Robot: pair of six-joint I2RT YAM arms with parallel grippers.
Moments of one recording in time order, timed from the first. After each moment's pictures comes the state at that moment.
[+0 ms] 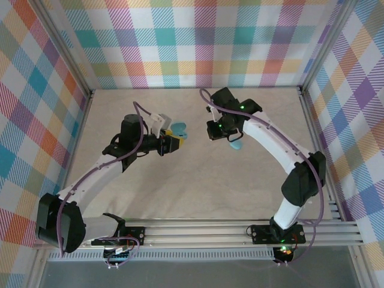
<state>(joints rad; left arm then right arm) -0.38 1.25 0.87 -0.09 0.71 -0.11 0.62 1.70 1.68 -1.08 -0.08 0.25</state>
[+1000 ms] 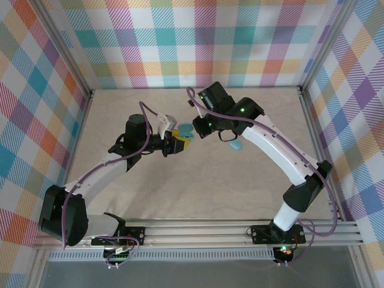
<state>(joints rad) -0.41 1.30 0.86 0.05 0.82 -0.05 0.80 1.68 1.91 -1.10 0.02 0.12</state>
